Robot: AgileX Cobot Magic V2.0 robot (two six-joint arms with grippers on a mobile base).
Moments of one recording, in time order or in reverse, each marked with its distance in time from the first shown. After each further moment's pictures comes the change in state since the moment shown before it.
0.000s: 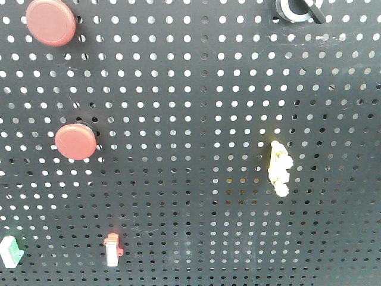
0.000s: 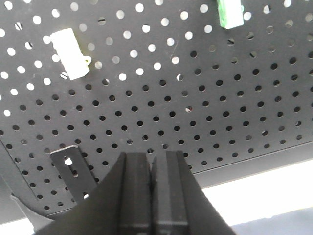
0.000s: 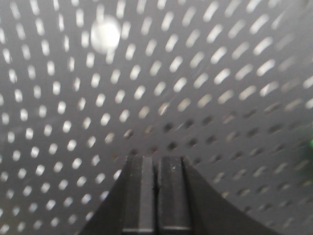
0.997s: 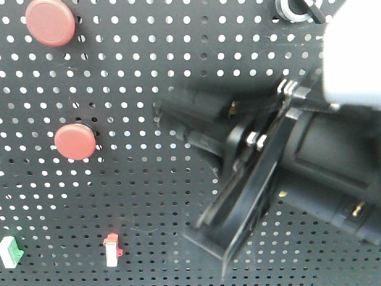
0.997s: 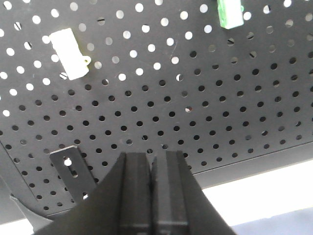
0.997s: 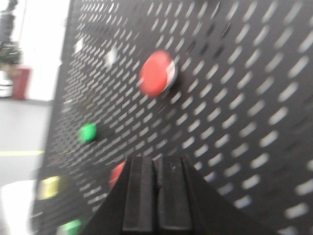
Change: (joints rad) left arm 0.000 0.000 0.000 0.000 0.000 0.000; right arm 0.912 0.440 -0.280 0.616 -0.210 -1.124
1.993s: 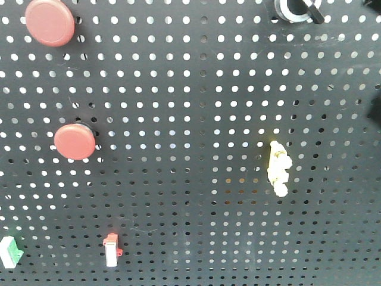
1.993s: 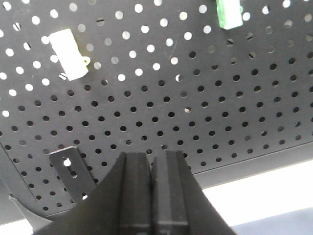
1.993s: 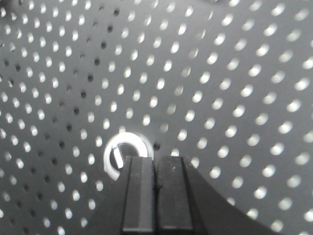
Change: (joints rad) left arm 0.000 0.000 0.000 0.000 0.000 0.000; right arm 0.000 -0.154 0.000 0.728 -0.495 -1.013
